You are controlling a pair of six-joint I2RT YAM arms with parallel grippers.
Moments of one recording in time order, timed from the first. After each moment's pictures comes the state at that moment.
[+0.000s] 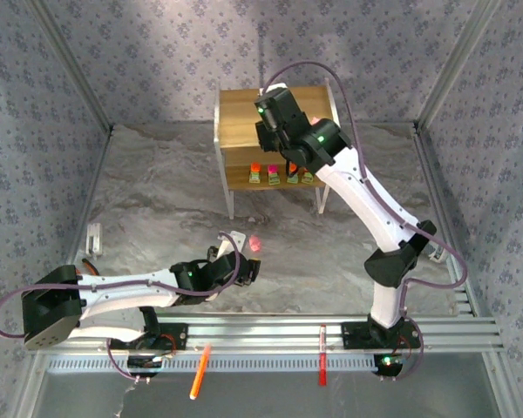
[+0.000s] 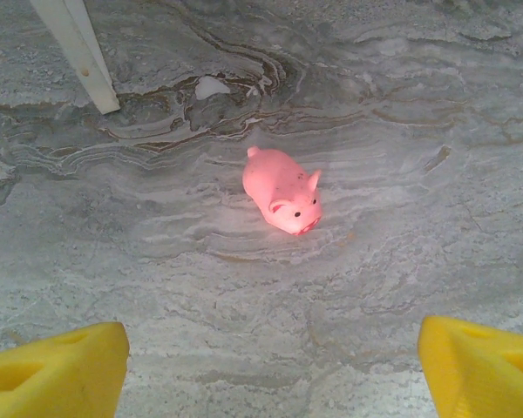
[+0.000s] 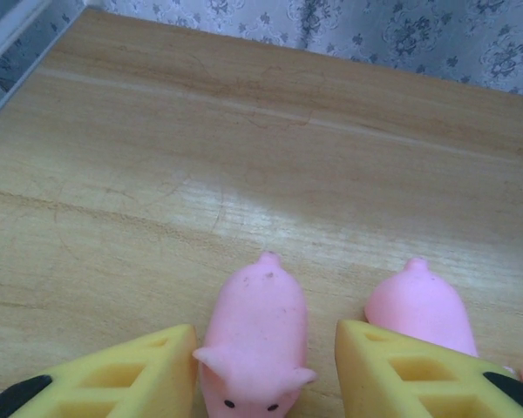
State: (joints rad) left arm -1.21 1.18 0.53 -0.19 -0.55 -0.66; right arm 0.77 1.84 2.25 -1.05 0.48 0.23
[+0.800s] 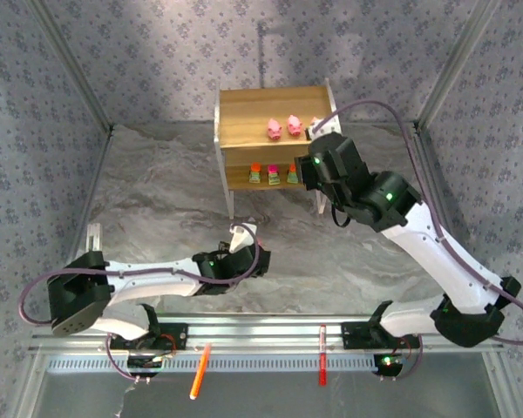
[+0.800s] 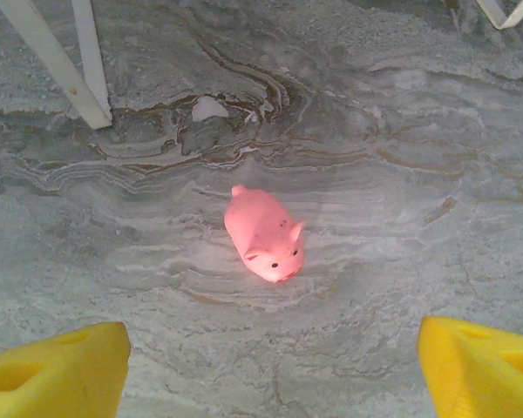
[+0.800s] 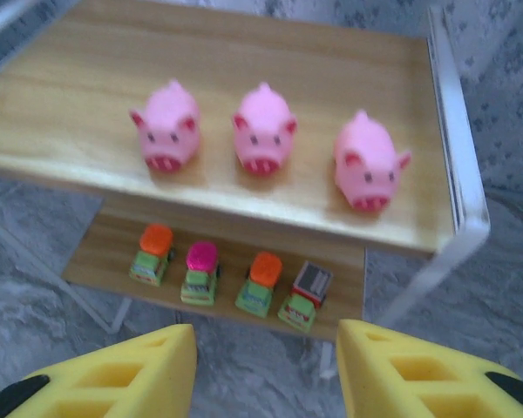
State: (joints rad) left arm -1.21 1.39 0.73 -0.27 -0.60 -0.79; right arm 0.83 1.26 1.61 -0.93 0.53 0.28
